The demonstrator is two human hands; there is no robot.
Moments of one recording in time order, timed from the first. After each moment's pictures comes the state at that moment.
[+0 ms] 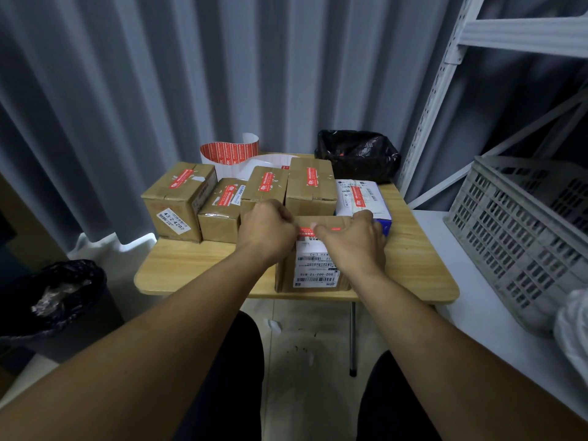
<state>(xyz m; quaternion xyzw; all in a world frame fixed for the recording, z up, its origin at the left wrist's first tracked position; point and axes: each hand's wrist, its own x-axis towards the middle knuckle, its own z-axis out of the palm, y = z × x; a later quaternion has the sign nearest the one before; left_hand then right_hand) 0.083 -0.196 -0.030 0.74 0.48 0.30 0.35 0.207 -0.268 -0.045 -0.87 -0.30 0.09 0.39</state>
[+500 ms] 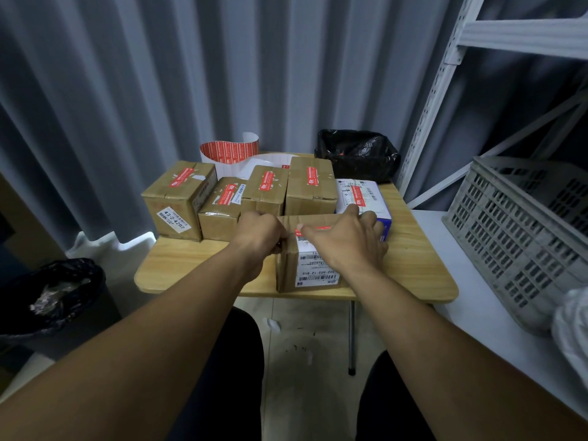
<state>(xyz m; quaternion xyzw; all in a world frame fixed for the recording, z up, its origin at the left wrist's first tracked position) 0.072 -0.197 -0.029 0.58 0.48 0.31 0.59 0.194 -0.266 -0.036 -0.90 -0.35 0.04 0.27</state>
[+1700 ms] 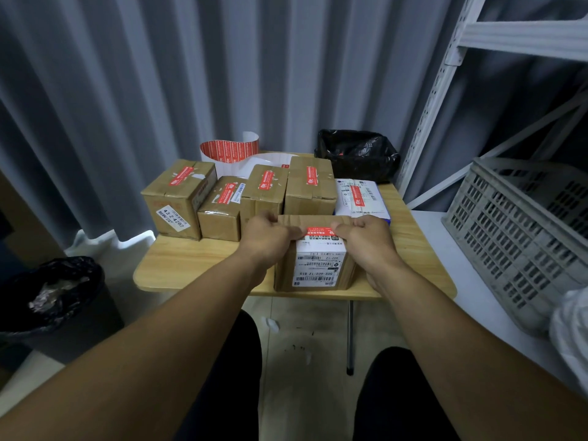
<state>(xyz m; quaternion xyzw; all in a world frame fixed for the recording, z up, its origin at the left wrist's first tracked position) 0.077 -0.210 -0.033 0.59 0.48 0.28 0.59 0.226 -0.282 -0.042 -0.75 -0.28 0.26 0.54</state>
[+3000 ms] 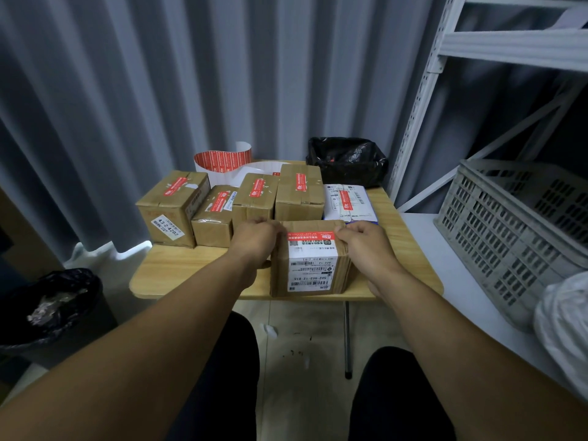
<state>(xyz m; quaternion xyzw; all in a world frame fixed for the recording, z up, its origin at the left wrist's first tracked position) 0.075 -0.219 -0.022 0.57 0.50 0.28 0.59 0.238 -0.302 -0.042 -0.71 -0.30 0.28 0.57</state>
